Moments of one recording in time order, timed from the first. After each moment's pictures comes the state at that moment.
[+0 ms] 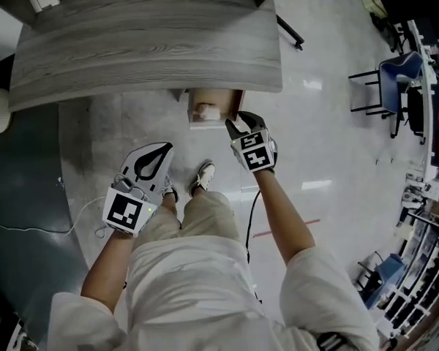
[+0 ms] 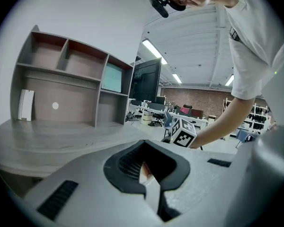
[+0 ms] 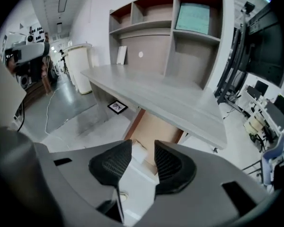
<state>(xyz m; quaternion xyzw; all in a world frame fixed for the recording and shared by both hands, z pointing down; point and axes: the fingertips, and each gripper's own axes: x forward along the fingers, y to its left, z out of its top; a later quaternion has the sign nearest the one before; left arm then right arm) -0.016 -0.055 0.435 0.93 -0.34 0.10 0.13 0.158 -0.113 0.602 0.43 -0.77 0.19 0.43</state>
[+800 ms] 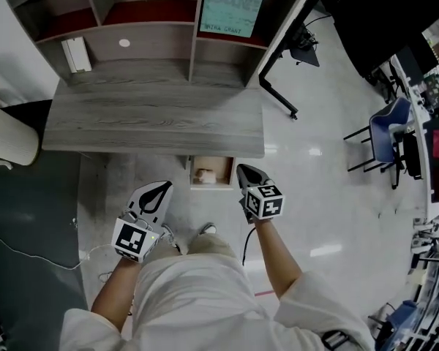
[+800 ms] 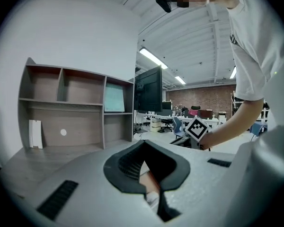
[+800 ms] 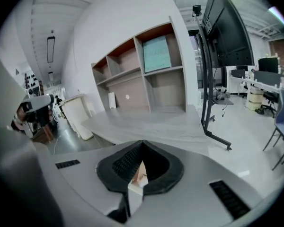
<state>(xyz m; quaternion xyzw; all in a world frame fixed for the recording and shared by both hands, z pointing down) -0.003 -0.065 0.328 0.91 -0.39 0.09 0.07 0.198 -0.133 0.459 0.49 -0.81 0.24 0.20</state>
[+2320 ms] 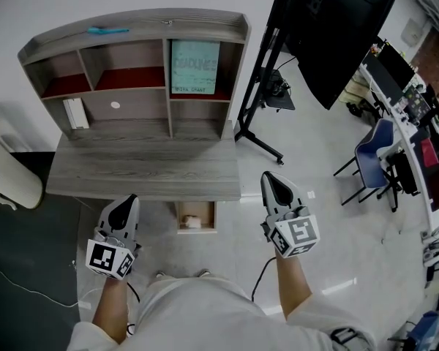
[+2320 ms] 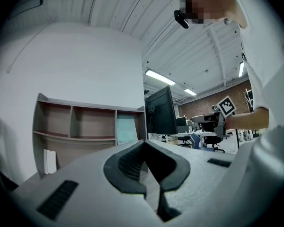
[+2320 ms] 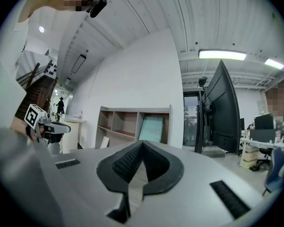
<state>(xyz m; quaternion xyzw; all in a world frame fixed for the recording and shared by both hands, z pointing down) -0.007 -0.083 0.198 0.88 -0.48 0.00 -0.02 0.293 -0.117 0.156 0.54 -0.84 -0.04 0.04</state>
